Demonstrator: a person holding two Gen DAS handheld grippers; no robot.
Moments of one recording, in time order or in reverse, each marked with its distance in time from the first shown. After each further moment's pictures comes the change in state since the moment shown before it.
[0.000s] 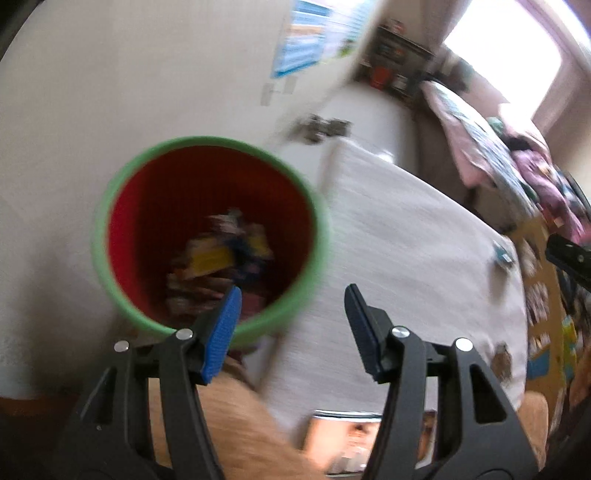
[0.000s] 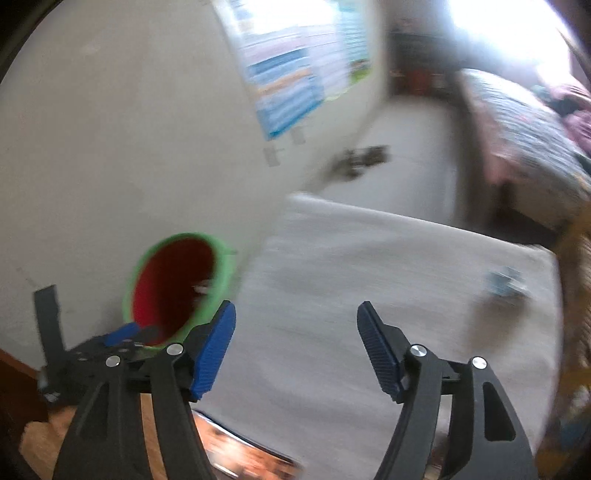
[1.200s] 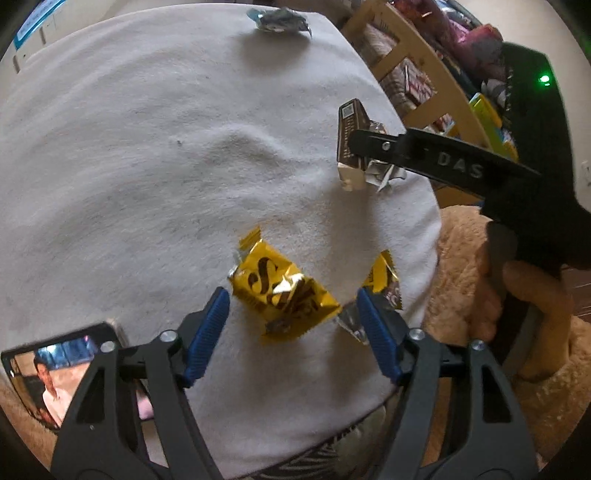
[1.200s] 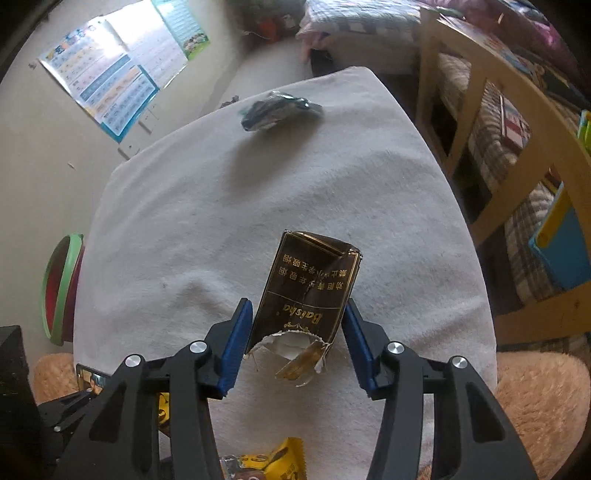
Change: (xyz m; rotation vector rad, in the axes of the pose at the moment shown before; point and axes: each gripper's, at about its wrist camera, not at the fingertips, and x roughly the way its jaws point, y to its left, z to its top) left arm 0.067 -0.248 -0.144 0.496 0.507 -0.353; right arm 0.009 -0.169 -0.143 0.396 0.126 -0.149
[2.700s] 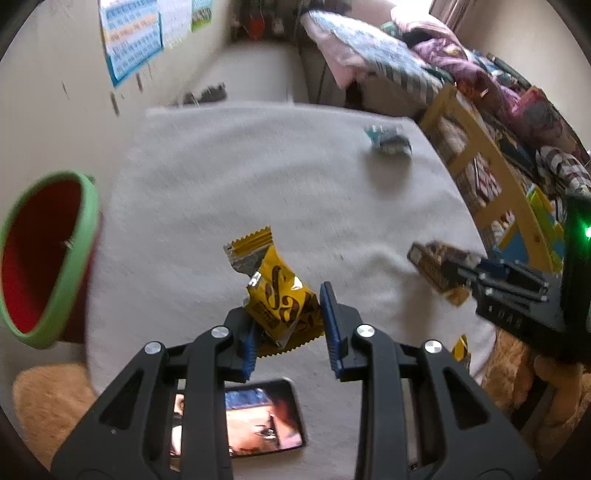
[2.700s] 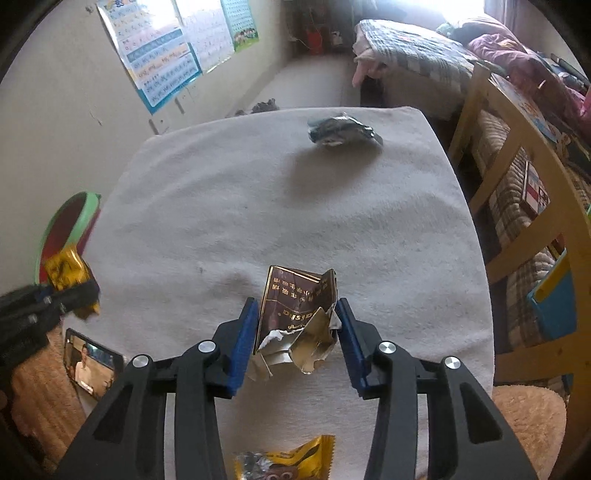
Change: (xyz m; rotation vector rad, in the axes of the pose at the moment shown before) left arm -0.096 0.066 0.013 -0.107 -0.341 0.282; right arm -0.014 0.055 -0.009 -0.233 -0.064 -0.030
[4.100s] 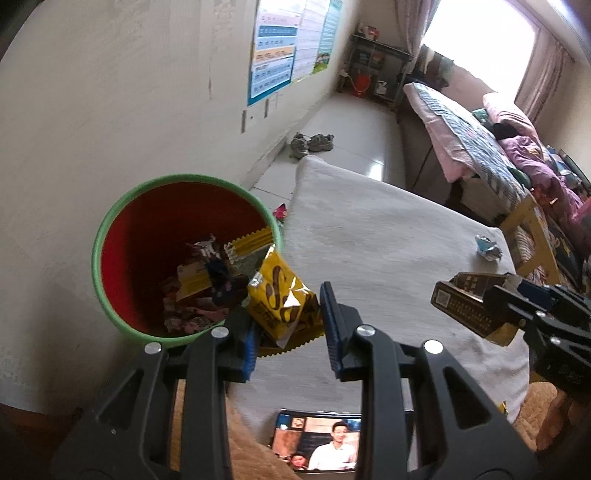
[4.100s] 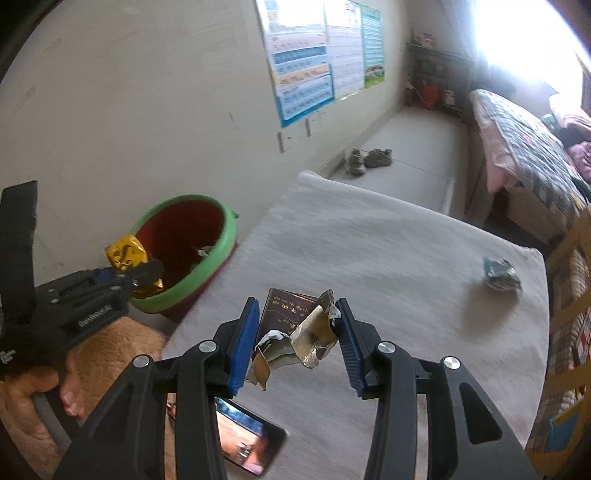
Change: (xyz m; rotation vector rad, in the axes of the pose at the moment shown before) left arm -0.066 0.148 -0.006 -0.310 -0.188 0.212; right arm -0.026 0.187 0.066 -0.356 -0.099 0.218
